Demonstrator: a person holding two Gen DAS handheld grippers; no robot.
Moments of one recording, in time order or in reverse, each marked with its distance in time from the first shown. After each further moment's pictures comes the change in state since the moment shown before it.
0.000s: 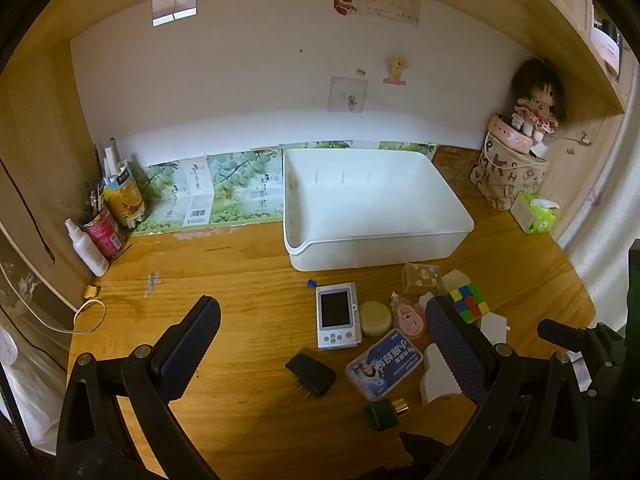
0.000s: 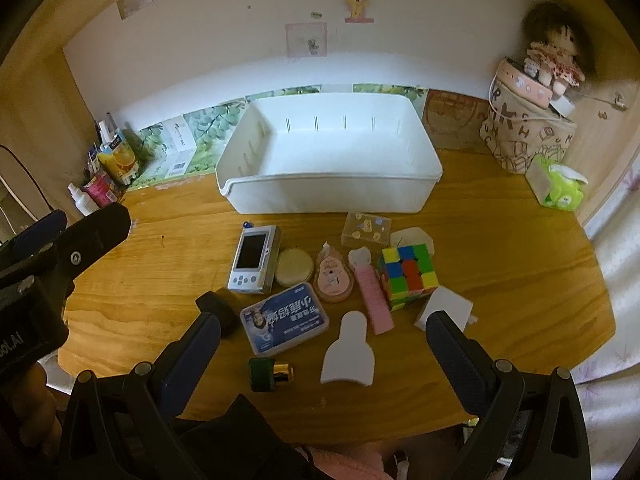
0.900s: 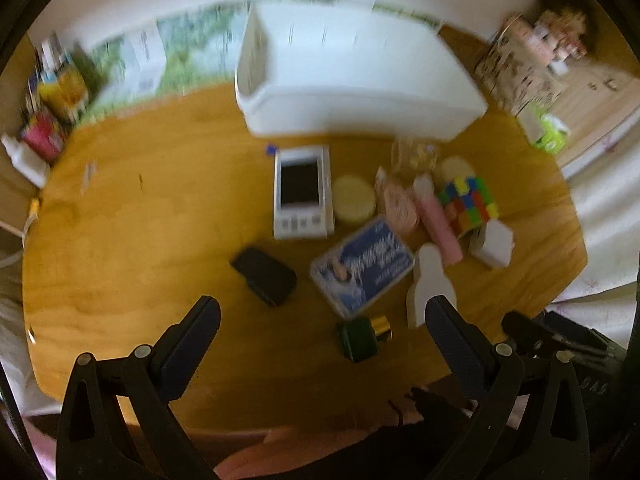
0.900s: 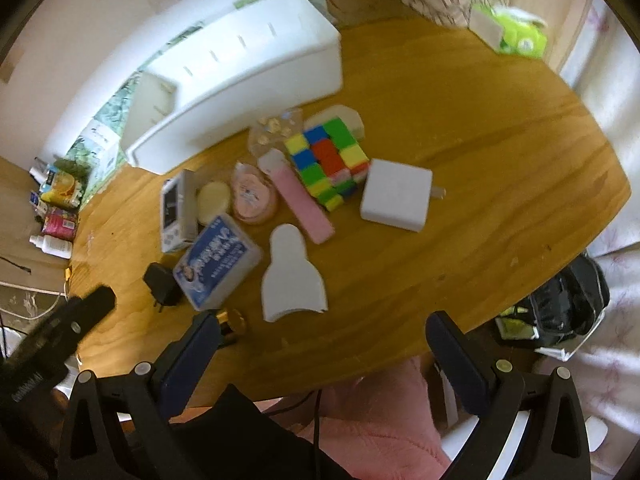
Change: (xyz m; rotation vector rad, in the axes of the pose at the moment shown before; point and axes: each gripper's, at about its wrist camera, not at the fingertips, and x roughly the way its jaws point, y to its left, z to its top) left arm 0.086 -0.019 -0.042 -0.062 0.494 -0.076; right arm 0.053 -0.087 -0.037 0.357 0.310 0.026
